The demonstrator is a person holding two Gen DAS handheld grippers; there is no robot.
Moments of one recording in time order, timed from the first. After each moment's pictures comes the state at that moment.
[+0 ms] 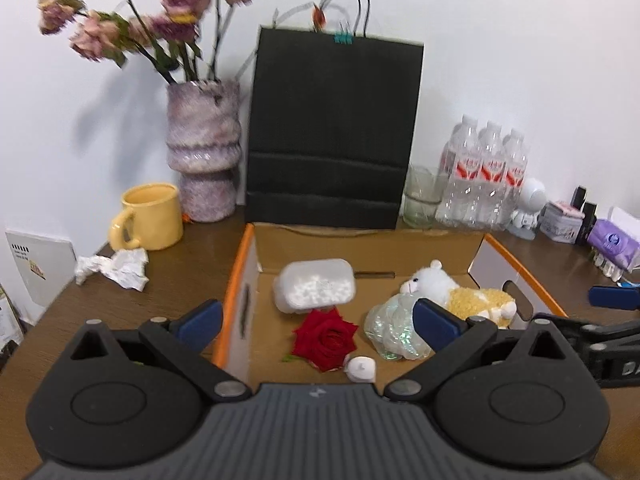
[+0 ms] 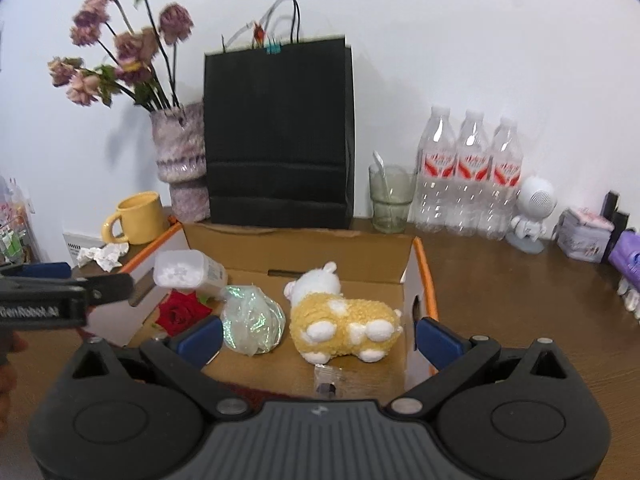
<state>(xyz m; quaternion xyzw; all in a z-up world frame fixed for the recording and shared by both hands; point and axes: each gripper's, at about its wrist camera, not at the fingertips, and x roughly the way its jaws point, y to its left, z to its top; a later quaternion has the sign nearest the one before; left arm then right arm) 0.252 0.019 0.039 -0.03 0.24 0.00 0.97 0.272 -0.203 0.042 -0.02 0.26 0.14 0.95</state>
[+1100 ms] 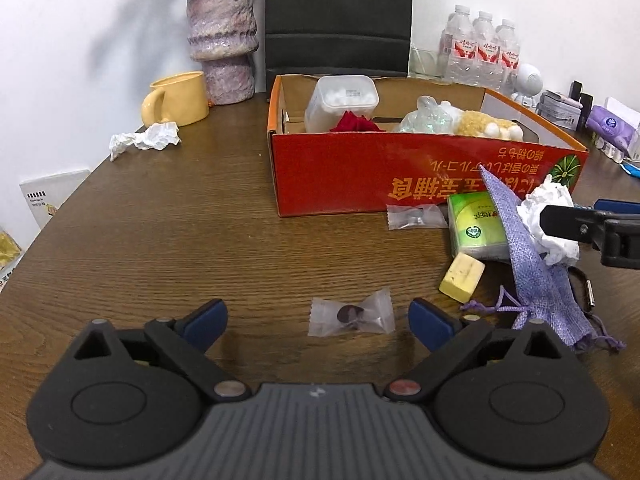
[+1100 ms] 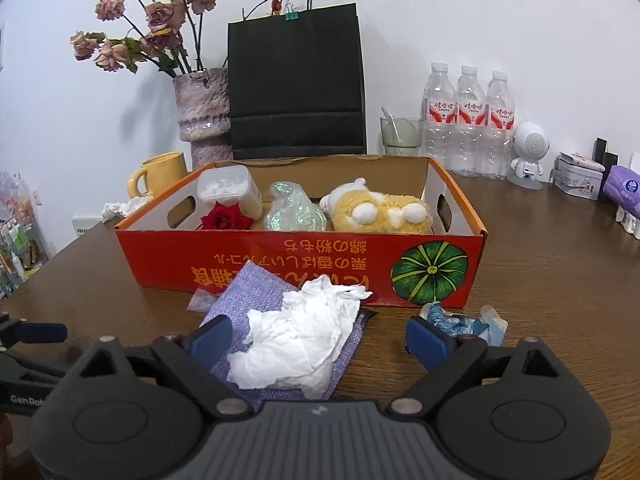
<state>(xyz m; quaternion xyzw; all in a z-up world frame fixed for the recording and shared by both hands) 0.163 0.035 -0.053 0.01 0.35 0.00 0.94 0.192 -0.179 -0.027 0.00 0.28 0.13 0.95</state>
